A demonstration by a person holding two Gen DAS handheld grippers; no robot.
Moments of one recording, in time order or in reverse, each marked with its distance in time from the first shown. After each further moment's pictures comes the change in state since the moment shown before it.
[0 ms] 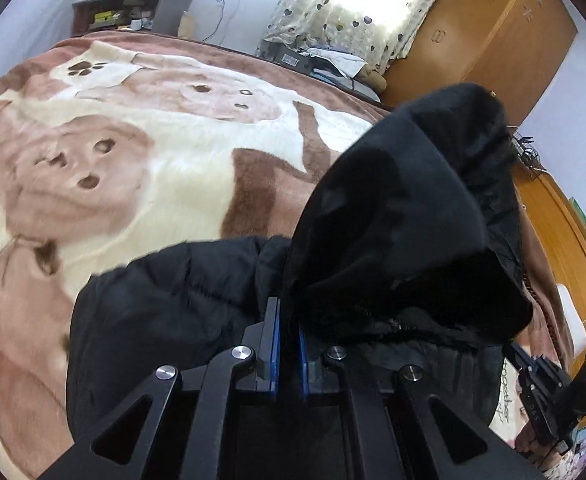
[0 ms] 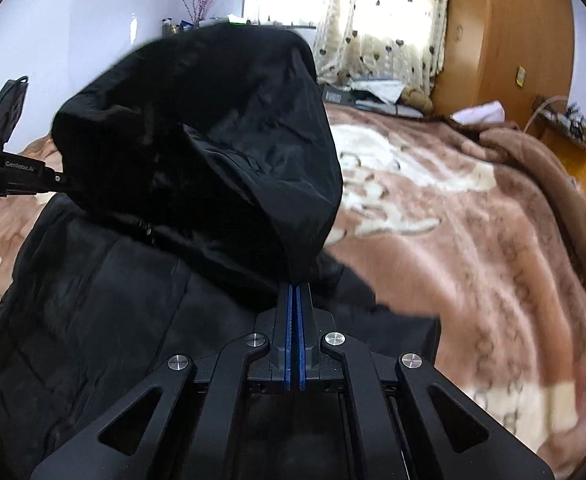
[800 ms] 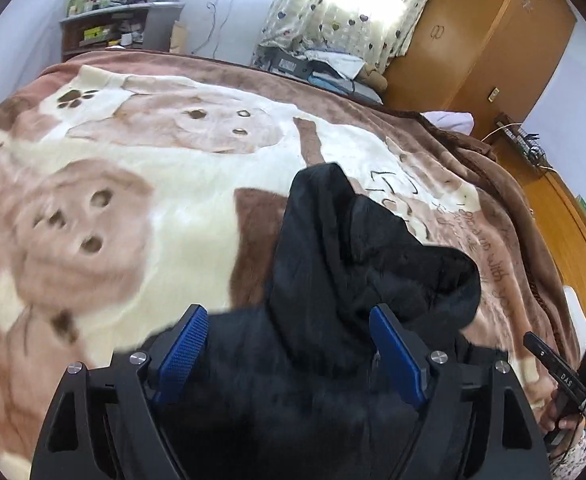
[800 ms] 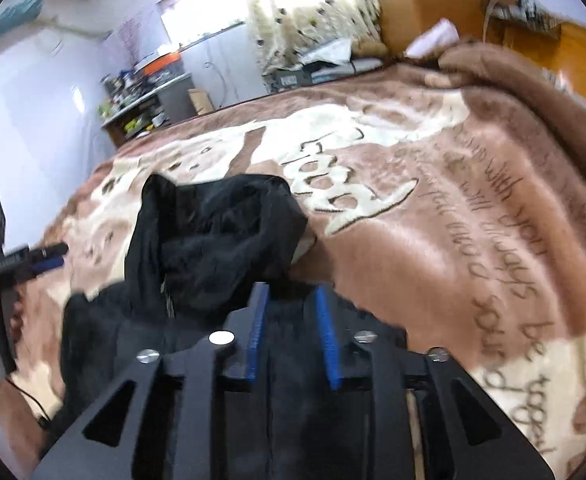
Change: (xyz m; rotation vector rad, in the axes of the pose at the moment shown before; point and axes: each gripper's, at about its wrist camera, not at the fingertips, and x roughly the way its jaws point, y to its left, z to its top) left arm 0.009 -0.007 0.080 0.051 0.015 0.035; right arm 0.020 -0.094 0.046 0.401 0.065 0.110
